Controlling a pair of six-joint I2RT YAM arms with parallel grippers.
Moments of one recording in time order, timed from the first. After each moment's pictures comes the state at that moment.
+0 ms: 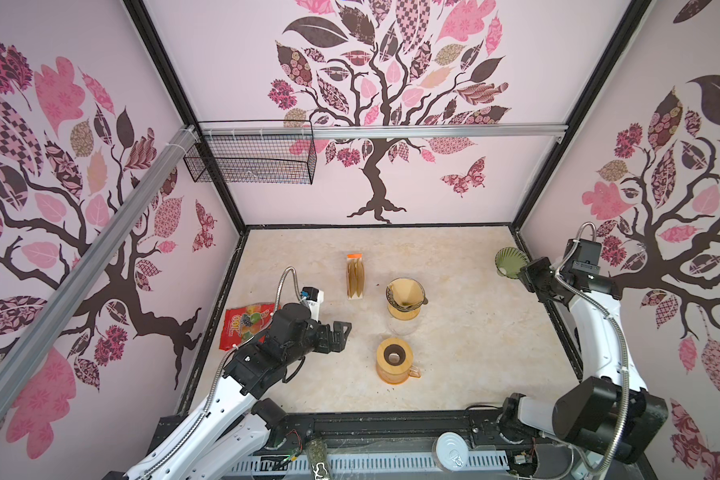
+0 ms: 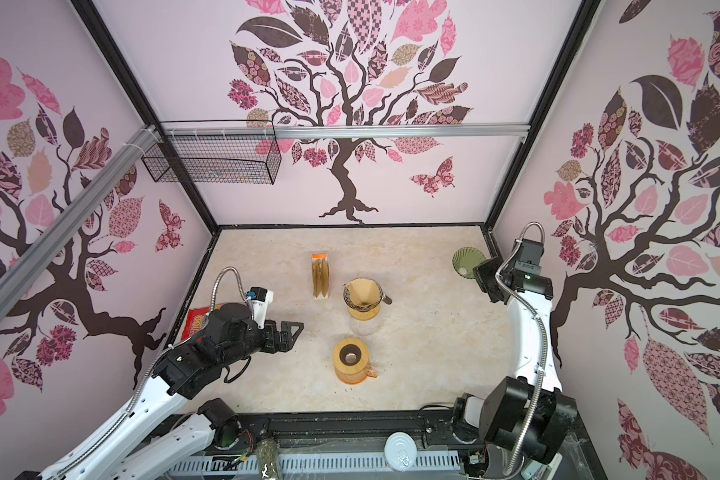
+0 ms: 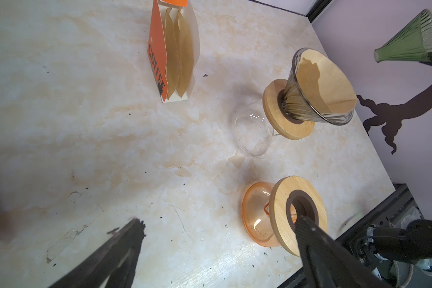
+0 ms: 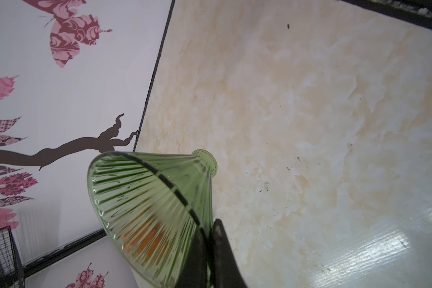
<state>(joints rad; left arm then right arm) -0.62 0.73 0.72 -0.64 0.03 -0.47 -0.36 1.25 1.20 -0.79 -0.36 0.82</state>
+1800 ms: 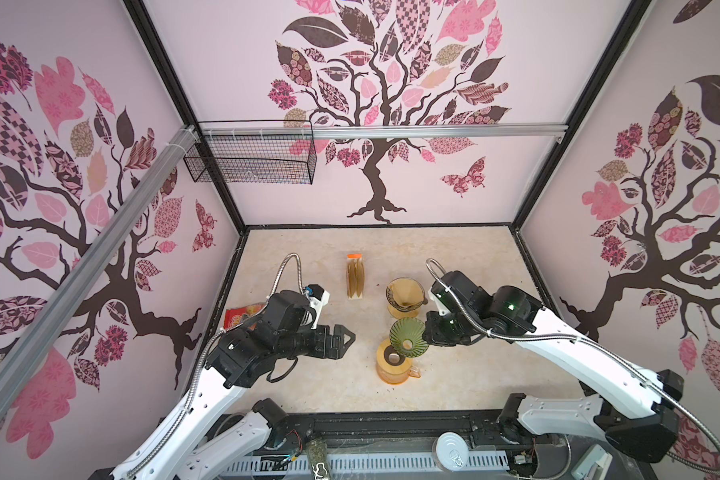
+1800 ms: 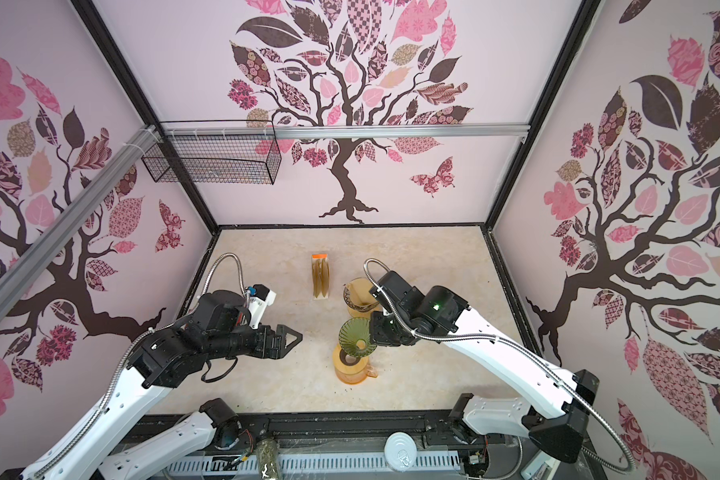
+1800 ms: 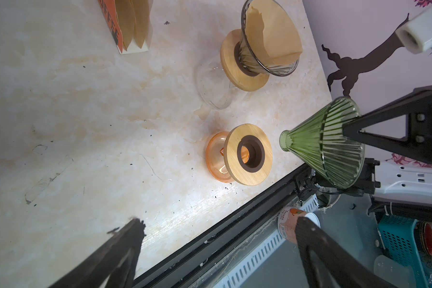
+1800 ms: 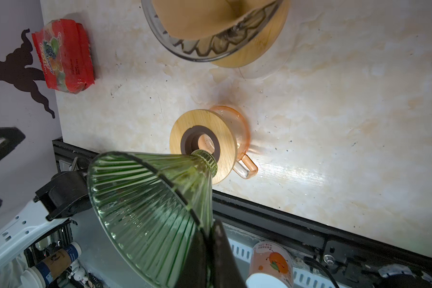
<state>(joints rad) -0.65 0.82 1.03 -1.02 0.22 -0.49 0.89 1.23 1.30 -1.14 -0.10 0.88</state>
